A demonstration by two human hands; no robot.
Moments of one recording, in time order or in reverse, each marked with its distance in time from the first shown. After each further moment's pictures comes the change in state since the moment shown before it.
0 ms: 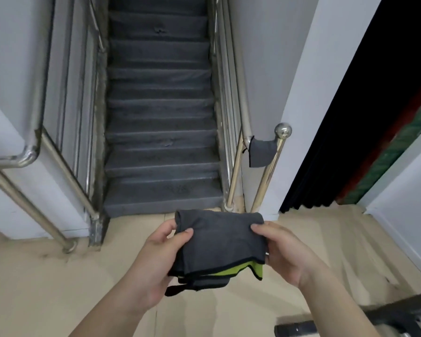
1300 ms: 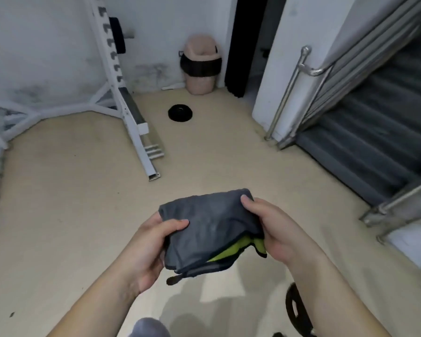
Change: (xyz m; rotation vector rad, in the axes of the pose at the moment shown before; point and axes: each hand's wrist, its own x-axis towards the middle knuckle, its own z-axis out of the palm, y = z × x) left_hand -0.863 -0.525 0.177 -0.710 0.923 0.239; right_hand -0.675 0.395 -0.075 -0.677 -0.933 0.263
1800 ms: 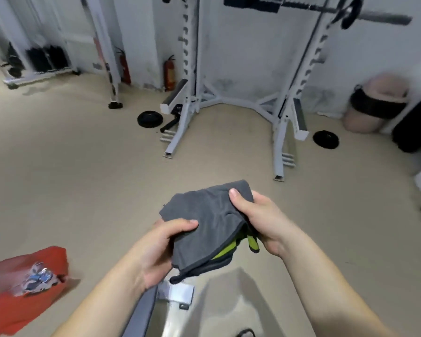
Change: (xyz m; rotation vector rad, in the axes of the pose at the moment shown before) left_hand -0.394 -0.135 -0.261 -0.509 0.414 0.233; right_hand -0.233 0.195 0.347 -0.506 -0.680 -0.045
